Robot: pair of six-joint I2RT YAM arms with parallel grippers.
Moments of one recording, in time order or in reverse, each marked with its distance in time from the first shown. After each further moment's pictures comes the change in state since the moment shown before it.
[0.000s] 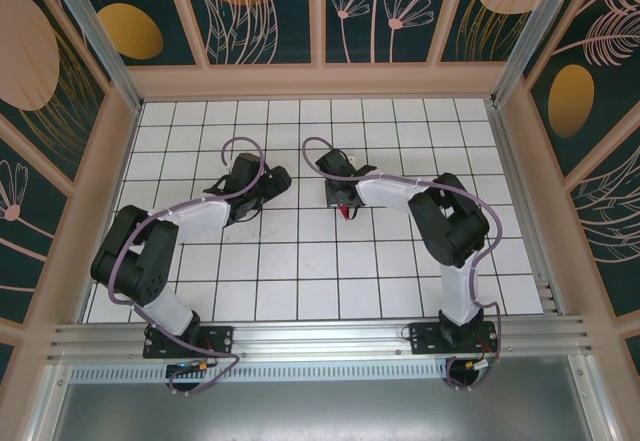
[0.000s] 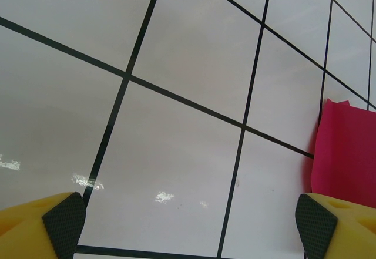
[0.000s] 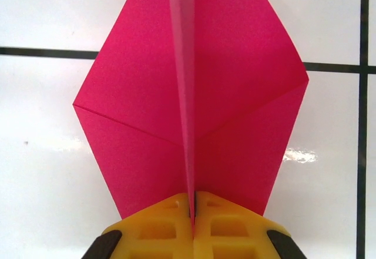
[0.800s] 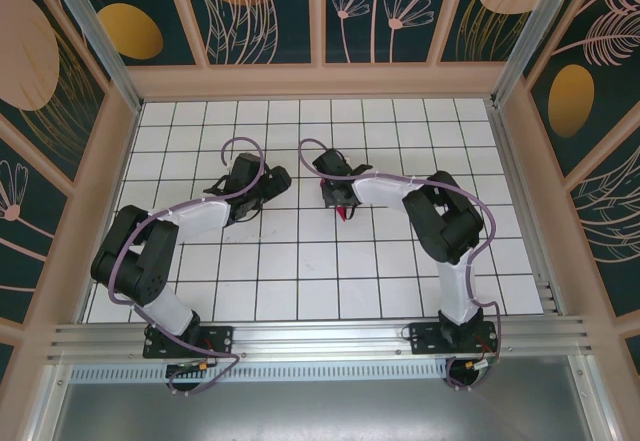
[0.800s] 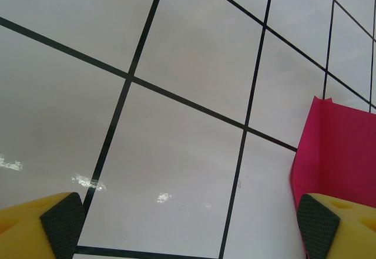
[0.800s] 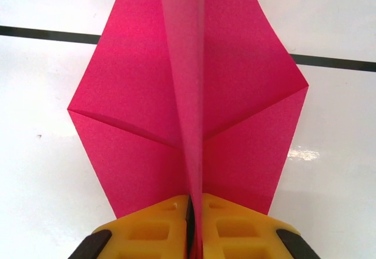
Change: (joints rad) left arm 0.000 0.000 -0.001 0.000 -0.004 0.000; right arm 0.005 0.048 0.036 -0.010 -0.046 -0.015
